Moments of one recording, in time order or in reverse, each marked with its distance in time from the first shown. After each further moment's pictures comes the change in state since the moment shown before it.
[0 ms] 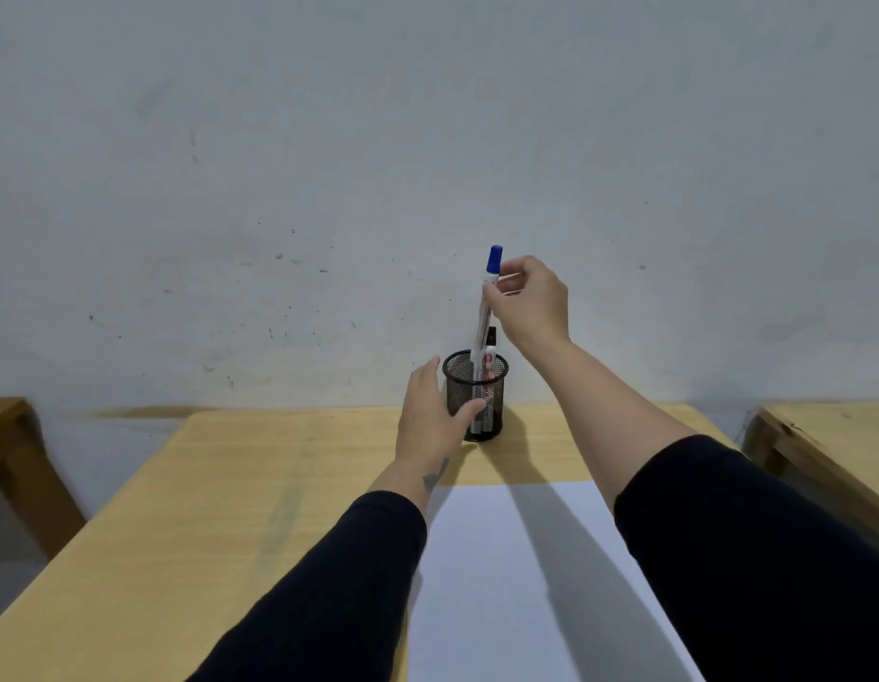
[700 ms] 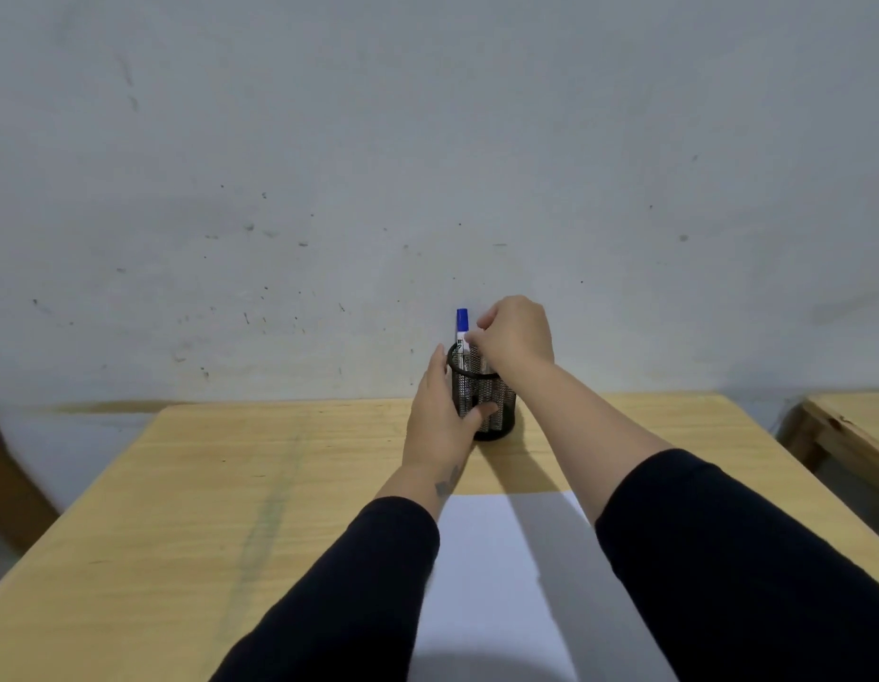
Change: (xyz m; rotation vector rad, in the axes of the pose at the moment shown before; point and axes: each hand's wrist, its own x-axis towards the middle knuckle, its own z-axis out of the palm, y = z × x) left_hand 0.032 -0.041 0.033 -0.179 -0.051 -0.016; right_hand 0.013 0.062 0.053 -0.402 -0.208 0.191
